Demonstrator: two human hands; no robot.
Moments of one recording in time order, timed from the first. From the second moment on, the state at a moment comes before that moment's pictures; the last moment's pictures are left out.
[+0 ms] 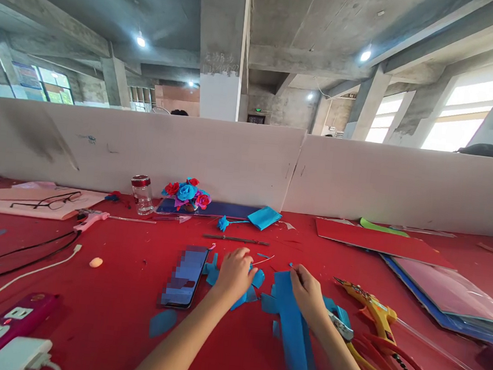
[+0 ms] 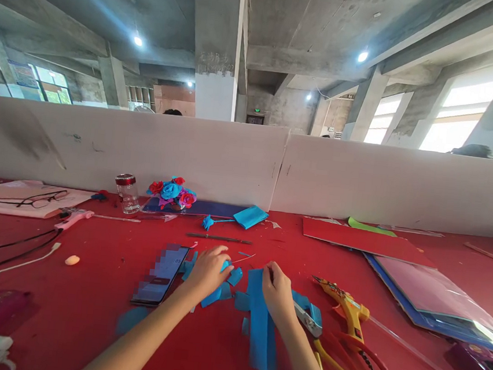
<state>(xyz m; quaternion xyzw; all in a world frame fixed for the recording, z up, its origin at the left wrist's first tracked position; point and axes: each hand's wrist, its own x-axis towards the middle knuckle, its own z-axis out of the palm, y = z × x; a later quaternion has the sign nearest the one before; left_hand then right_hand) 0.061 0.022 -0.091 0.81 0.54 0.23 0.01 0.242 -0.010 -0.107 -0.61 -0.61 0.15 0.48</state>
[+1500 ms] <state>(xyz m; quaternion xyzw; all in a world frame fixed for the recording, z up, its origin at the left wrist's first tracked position) 0.056 -0.018 -0.075 0.46 0.33 0.65 0.51 0.209 -0.025 -0.098 -0.43 -0.39 0.63 0.51</state>
